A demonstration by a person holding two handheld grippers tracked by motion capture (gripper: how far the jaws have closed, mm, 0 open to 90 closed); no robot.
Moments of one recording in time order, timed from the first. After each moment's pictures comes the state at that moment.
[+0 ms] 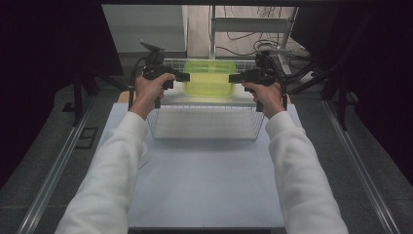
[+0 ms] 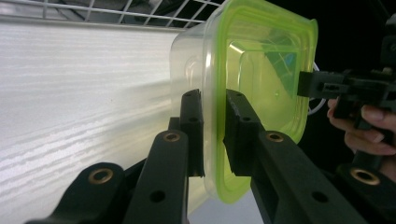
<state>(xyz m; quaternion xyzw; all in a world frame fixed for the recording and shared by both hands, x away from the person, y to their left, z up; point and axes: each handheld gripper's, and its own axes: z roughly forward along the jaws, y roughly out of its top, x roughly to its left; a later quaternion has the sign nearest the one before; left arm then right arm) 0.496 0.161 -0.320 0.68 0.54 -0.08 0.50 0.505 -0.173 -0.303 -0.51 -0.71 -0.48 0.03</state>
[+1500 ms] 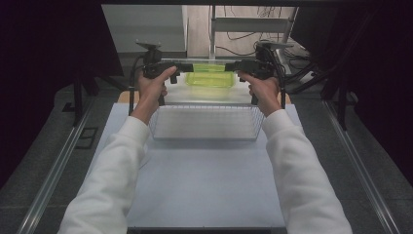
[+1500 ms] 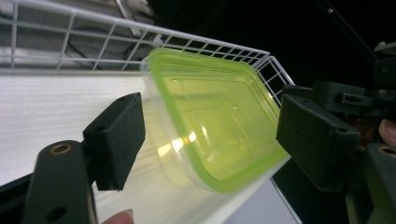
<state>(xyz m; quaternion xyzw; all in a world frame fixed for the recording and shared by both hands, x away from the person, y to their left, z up) 0.487 0.159 -0.316 0.64 0.53 -0.01 0.56 0.510 -0.165 -0.288 -0.55 -0.67 -0.50 0.00</state>
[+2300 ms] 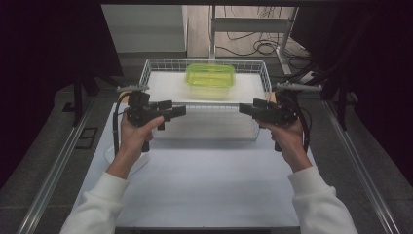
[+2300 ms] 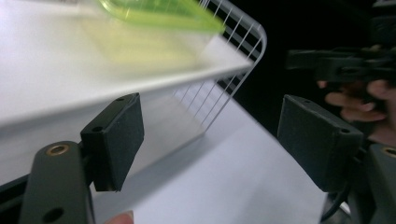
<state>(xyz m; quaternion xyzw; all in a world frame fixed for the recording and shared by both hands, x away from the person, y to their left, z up) 0.345 0.166 -0.352 0.69 0.43 0.05 0.57 0.374 -0.213 -0.315 -0.41 -0.73 -0.53 -0.09</state>
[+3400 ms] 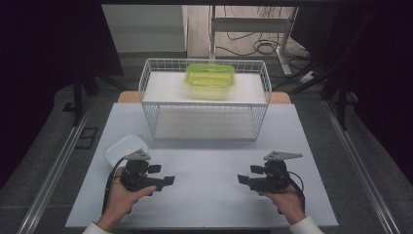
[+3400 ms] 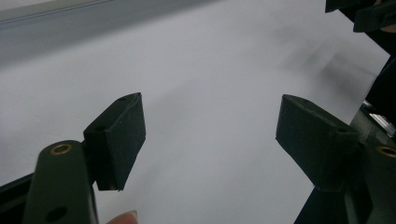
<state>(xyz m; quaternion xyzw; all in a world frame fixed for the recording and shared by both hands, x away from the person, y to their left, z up) 0.256 0.174 -0.468 0.79 0.45 0.02 0.43 0.289 -0.233 -0.461 -0.41 -0.80 -0.43 -0.03</state>
